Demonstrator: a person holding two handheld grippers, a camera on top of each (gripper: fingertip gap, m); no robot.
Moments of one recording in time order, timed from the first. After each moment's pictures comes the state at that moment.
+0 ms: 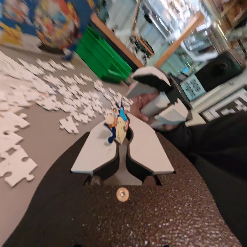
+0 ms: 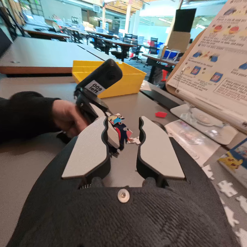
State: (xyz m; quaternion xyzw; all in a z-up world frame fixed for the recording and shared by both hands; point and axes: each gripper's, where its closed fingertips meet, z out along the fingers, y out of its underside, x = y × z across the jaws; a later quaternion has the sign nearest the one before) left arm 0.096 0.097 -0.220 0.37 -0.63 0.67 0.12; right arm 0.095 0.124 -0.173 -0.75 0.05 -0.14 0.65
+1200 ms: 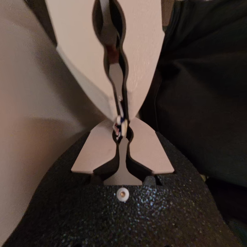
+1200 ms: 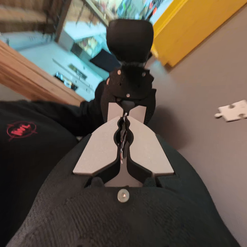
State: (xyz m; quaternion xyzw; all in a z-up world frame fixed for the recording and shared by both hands) left arm -0.013 0.106 -0.257 0.25 -0.80 0.42 0.34; right arm 0.037 0.150 -0.206 -0.72 0.13 0.42 0.54
